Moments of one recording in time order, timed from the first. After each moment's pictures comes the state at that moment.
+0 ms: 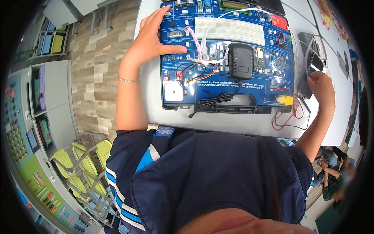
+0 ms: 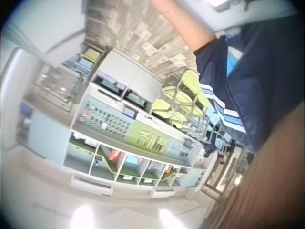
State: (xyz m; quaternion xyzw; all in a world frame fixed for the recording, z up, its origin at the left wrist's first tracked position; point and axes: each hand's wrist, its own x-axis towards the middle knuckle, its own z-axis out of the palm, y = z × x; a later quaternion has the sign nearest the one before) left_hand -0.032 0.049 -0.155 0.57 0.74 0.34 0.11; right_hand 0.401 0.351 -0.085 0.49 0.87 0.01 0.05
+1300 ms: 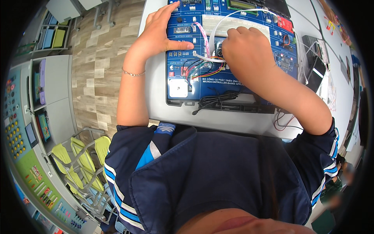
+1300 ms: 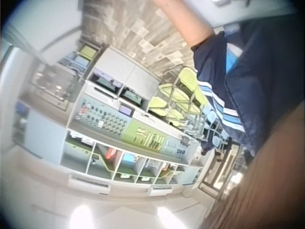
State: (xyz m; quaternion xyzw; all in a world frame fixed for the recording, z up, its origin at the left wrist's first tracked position) left_hand -0.035 0.054 -0.162 0.60 0.75 0.28 0.08; right_hand 0.196 0.195 -0.091 0.00 0.98 0.15 -0.14
